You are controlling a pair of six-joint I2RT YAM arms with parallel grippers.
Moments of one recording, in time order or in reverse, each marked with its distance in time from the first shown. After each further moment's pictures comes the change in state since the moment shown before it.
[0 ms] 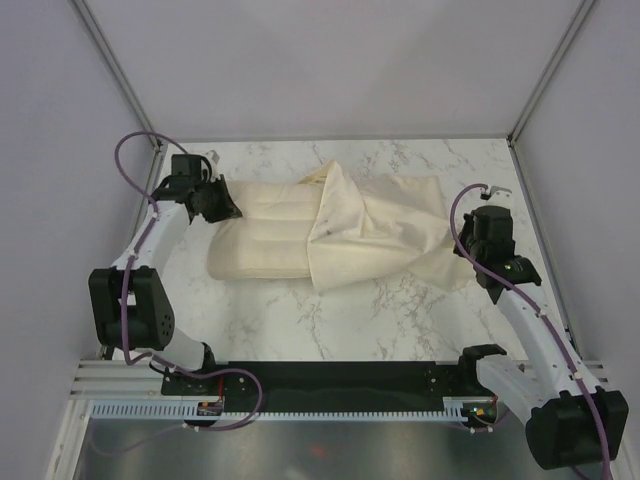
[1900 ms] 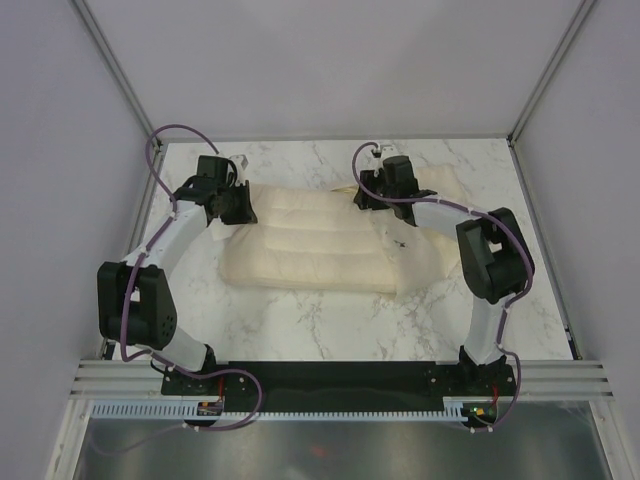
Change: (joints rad) left arm -0.121 0.019 -0.006 -0.001 -0.077 0.100; right arm 0.251 1.006 0.562 0.433 -0.330 -0.051
